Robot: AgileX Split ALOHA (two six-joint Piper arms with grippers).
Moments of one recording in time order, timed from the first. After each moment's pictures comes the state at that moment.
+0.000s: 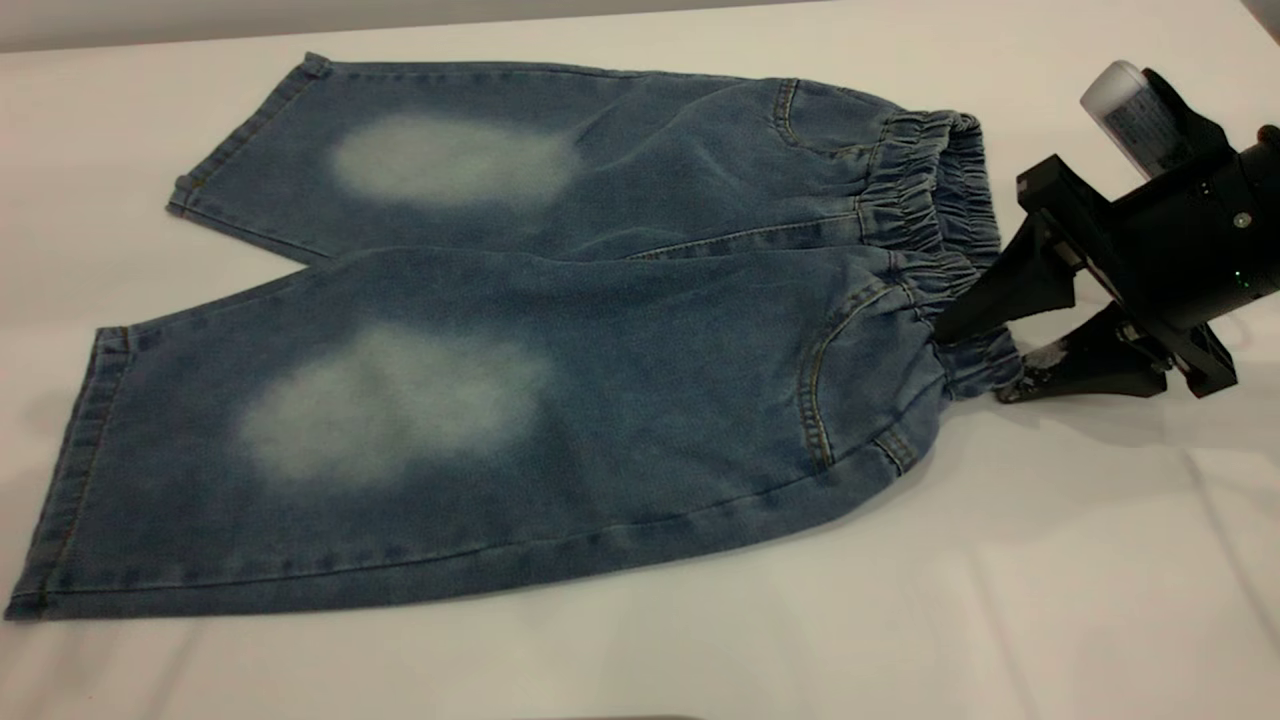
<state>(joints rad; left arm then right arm) -0.01 1.25 -0.77 -0.25 0.66 0.26 0.03 2.20 -0.80 1.58 0.78 -1.18</state>
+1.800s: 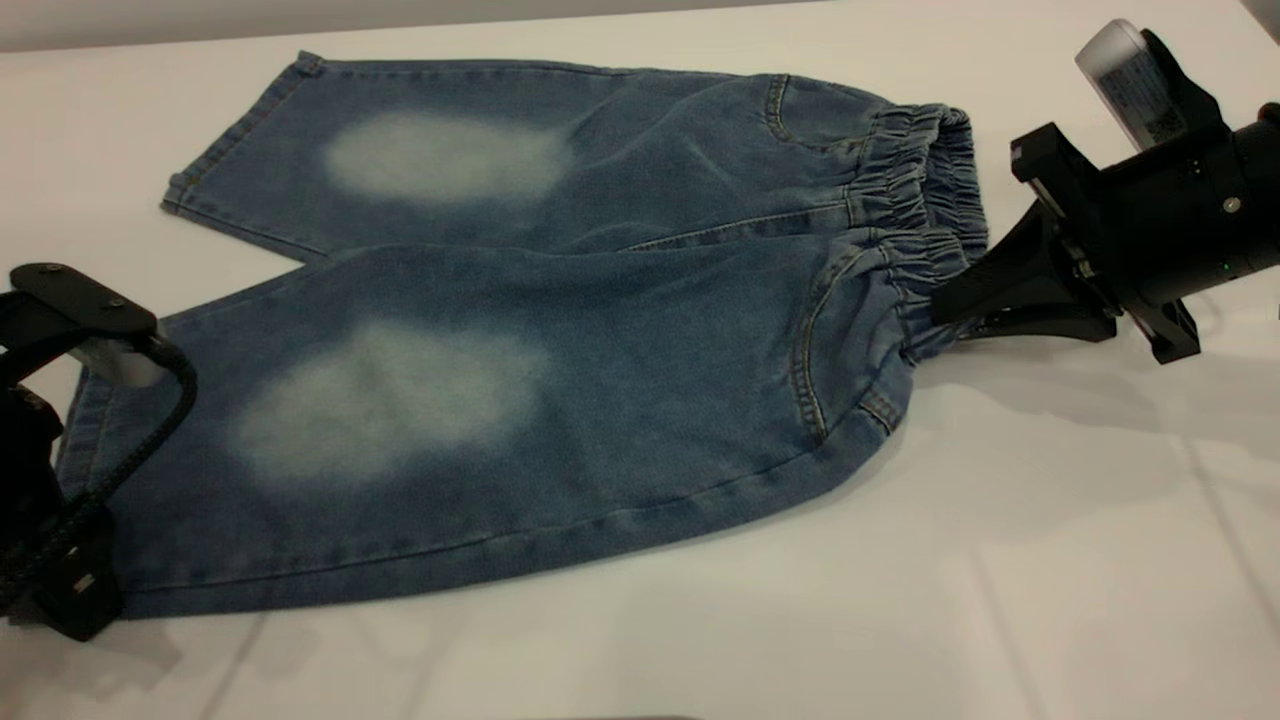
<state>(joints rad) -0.10 1.91 -0.52 0.07 0.15 0.38 0.03 2.20 -0.80 1.71 0.86 -1.37</state>
